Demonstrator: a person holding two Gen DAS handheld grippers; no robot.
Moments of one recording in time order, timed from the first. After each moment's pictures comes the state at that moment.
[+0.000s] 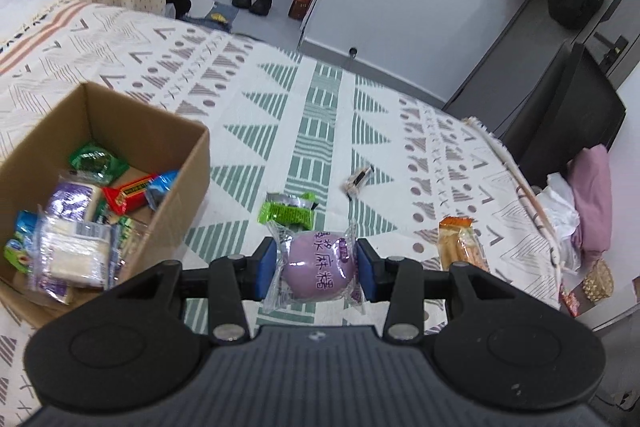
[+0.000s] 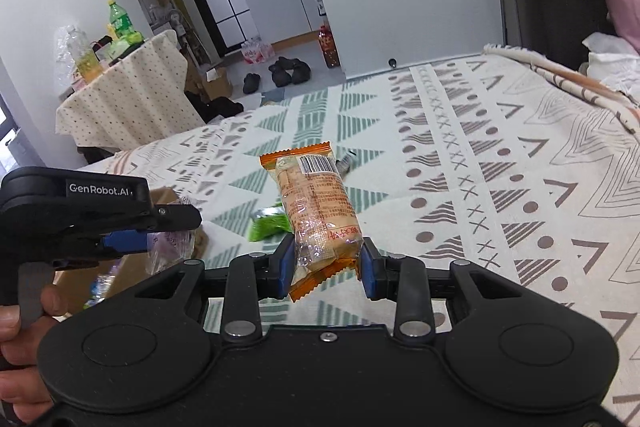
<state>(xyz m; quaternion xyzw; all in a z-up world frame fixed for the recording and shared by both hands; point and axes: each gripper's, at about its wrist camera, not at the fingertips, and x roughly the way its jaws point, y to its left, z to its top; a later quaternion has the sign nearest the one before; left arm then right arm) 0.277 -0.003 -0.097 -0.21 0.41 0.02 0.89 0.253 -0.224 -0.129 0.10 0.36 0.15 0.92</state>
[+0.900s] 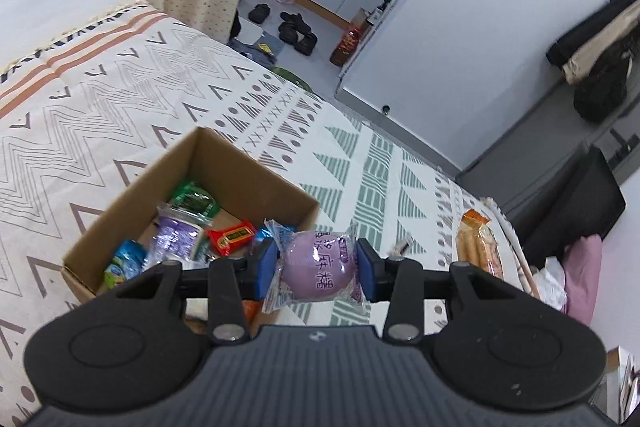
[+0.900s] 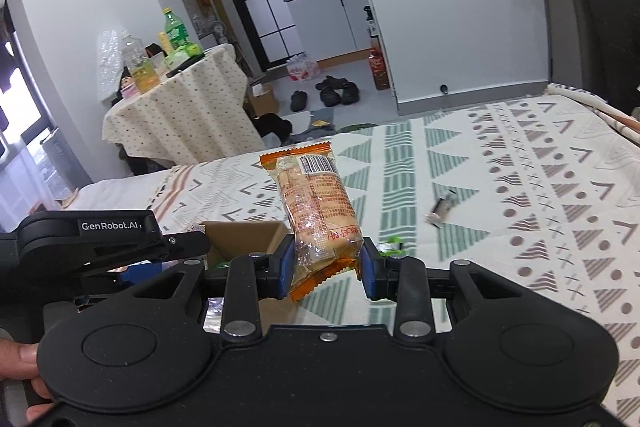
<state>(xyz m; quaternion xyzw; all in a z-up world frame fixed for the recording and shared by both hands) 0.236 0.109 -0.066 -0.30 0.36 0.07 0.88 0.245 -0.134 -0.080 0.10 0.32 0.20 0.92</state>
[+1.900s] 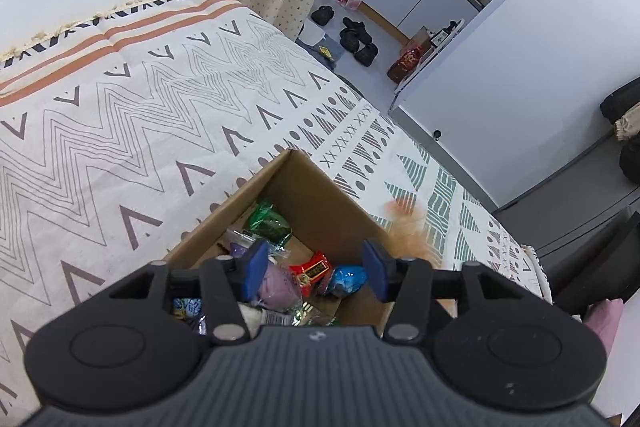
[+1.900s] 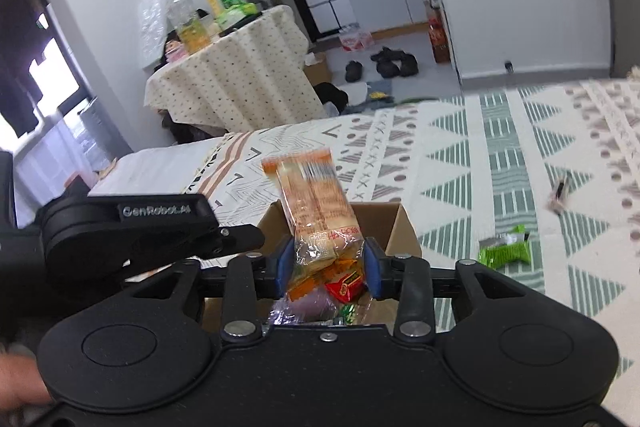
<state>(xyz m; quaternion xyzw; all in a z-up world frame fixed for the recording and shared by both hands) 0.245 0.175 -0.096 -0.35 0.36 0.14 0.85 0.265 -0.033 -0.105 0.08 0.35 0.27 0.89</state>
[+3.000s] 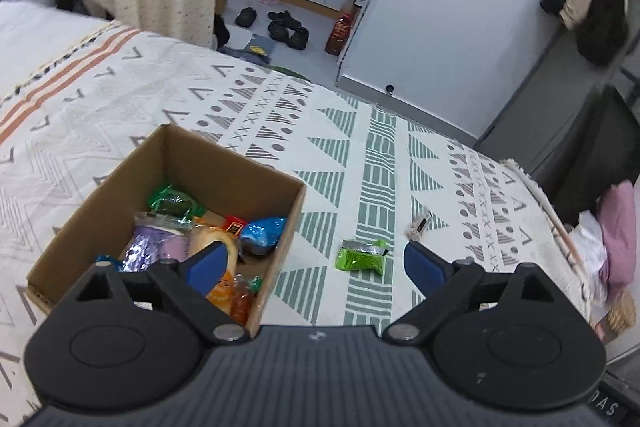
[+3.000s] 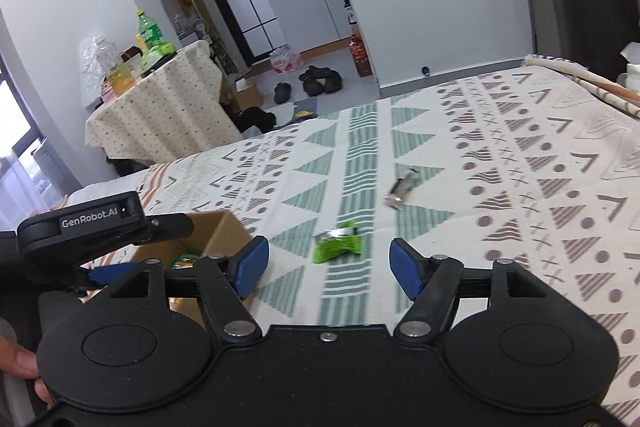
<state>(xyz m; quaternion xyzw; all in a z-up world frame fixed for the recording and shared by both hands) 0.267 0.057 -0.090 -0.20 0.38 0.07 0.90 0.260 -0.189 -0.114 0.12 0.34 0.18 0.91</state>
